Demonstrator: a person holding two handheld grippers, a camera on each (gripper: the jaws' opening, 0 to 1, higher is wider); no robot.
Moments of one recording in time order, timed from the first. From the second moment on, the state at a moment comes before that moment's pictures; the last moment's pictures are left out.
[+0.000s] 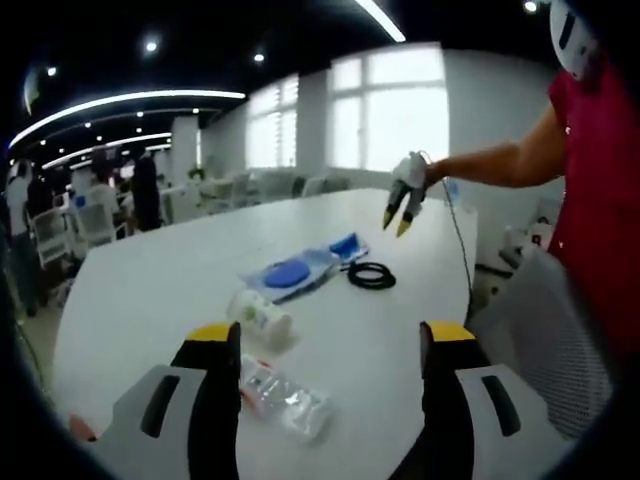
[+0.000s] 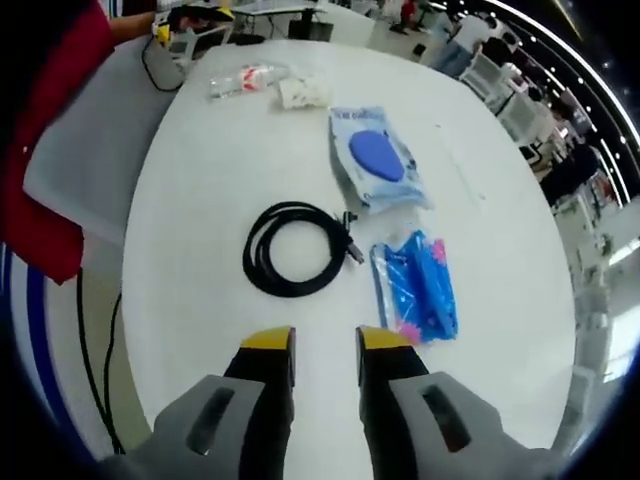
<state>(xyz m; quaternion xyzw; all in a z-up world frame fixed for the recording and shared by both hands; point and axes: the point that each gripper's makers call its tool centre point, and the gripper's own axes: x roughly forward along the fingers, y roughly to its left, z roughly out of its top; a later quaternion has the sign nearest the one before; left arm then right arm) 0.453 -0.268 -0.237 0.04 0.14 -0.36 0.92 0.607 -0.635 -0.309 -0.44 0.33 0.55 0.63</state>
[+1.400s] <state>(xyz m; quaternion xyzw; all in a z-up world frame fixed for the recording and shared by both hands) 0.435 -0.264 -0.211 0.04 0.11 -0.39 0.91 0.486 -0.509 -0.318 -0.37 0.31 0.56 0.67</state>
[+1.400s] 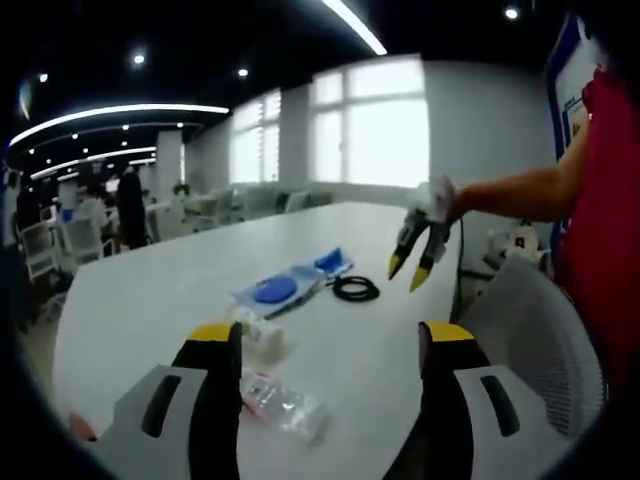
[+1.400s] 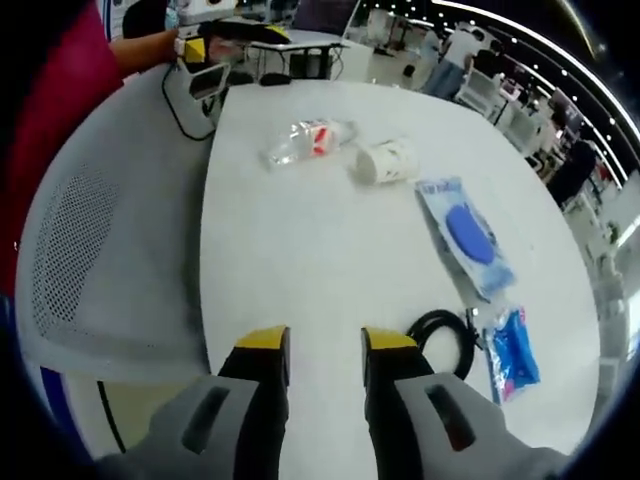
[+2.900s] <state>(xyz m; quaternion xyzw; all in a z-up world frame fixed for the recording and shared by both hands) 0.458 -0.265 -0.252 0.01 0.17 -0.36 0.92 0.608 -0.383 -0.317 -0.32 0.25 0.66 0.63</state>
